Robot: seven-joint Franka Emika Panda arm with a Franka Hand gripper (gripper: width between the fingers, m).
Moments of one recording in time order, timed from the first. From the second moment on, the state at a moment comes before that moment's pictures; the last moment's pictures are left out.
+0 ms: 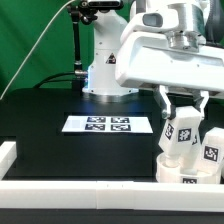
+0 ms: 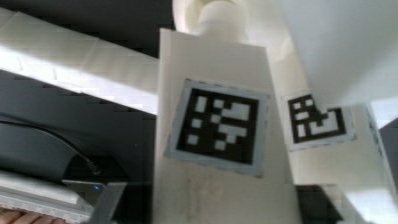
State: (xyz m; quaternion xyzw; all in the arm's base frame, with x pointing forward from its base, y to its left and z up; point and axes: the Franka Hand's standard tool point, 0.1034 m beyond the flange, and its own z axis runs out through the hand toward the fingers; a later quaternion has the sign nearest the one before) arm 0.610 0.069 0.103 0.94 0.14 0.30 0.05
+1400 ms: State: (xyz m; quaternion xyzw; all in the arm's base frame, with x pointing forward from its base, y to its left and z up) arm 0.607 0.064 0.090 0.95 0.14 0.27 0.05
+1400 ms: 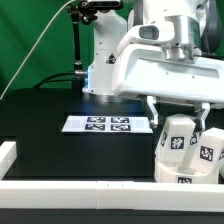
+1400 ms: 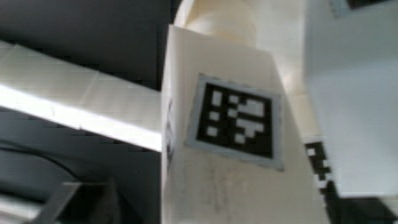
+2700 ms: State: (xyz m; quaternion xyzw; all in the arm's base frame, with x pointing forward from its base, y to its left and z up) arm 0.614 0.049 0.124 0.98 0.15 0.15 0.03
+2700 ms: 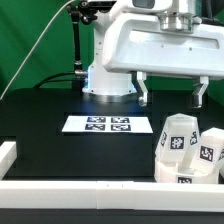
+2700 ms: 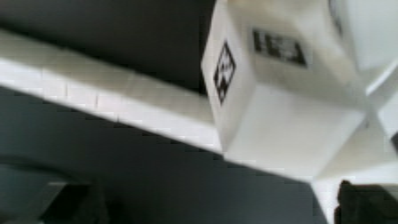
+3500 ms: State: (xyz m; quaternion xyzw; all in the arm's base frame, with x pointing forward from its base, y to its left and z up) arm 0.618 0.046 0.122 0.98 0.21 0.02 0.02
